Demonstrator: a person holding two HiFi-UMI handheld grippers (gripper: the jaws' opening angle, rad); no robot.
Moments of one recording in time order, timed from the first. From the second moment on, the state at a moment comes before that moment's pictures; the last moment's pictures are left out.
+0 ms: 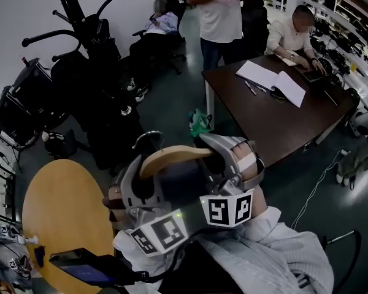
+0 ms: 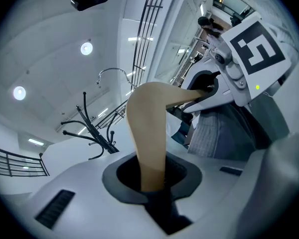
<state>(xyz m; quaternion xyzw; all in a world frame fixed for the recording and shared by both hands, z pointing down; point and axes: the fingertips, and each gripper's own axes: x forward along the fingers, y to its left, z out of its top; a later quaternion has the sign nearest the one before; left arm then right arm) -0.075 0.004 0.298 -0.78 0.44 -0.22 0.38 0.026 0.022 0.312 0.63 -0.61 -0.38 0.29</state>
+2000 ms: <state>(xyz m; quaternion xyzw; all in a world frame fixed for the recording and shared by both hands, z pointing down) -0.058 -0.349 0.251 -0.62 0.65 -0.30 0.32 0.034 -0.390 0.260 0.44 -0.75 -0.47 0.16</state>
